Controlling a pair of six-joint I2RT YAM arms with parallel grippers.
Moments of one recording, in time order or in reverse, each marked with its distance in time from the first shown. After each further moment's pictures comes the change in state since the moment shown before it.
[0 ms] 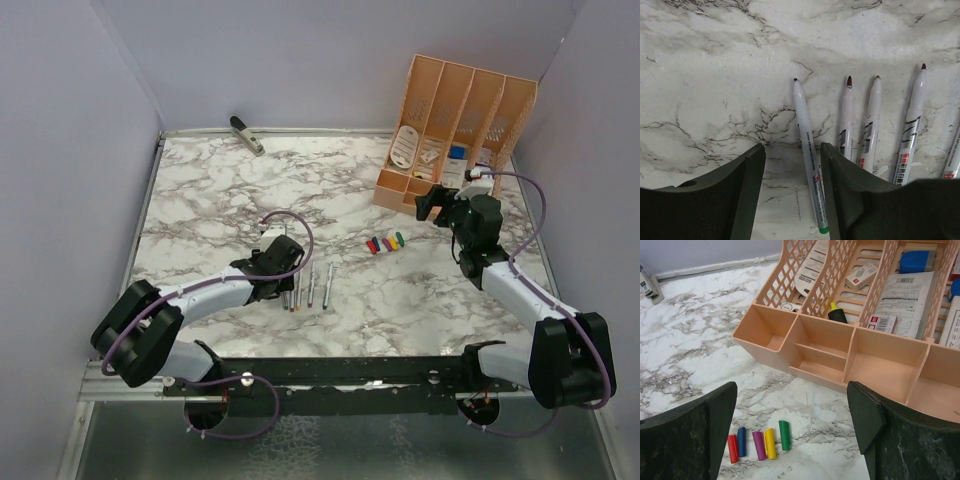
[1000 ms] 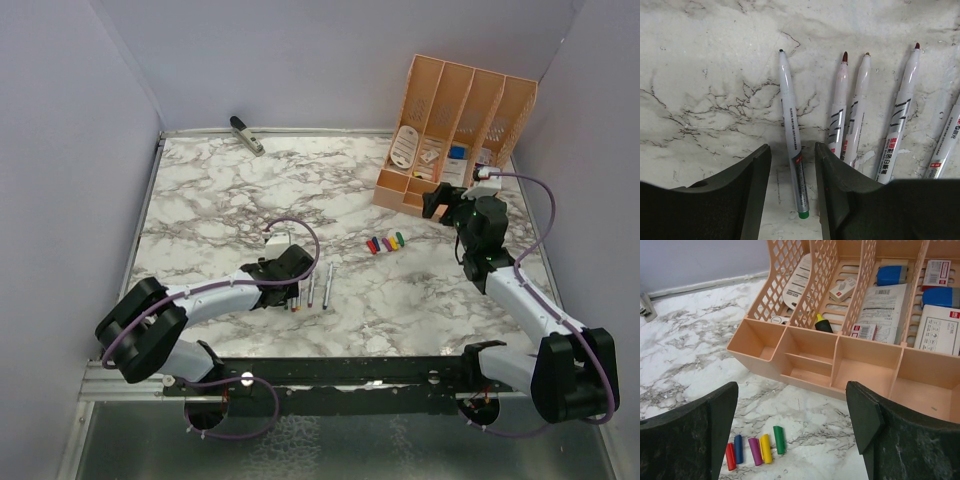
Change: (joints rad) left arm -0.105 0.037 0.005 -0.069 -0.046 -0.181; right arm 0.000 -0.074 0.000 -0.034 0.076 0.002
